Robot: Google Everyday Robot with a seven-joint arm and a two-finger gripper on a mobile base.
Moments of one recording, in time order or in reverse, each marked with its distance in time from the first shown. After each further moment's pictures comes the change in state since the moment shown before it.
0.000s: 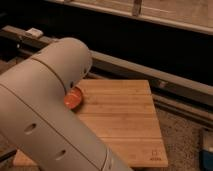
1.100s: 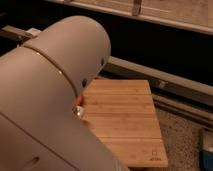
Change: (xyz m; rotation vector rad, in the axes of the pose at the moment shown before) arm 0.002 -0.080 -0.078 0.038 -0.091 0.075
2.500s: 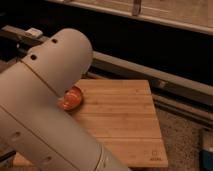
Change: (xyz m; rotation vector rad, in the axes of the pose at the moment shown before) arm -0.126 0.116 -0.057 -0.007 -0.042 -0.289
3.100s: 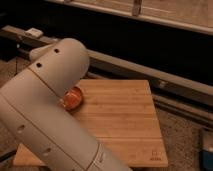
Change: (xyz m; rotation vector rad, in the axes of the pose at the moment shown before) arm -0.012 0.013 0.025 -0.007 0.063 -0.038
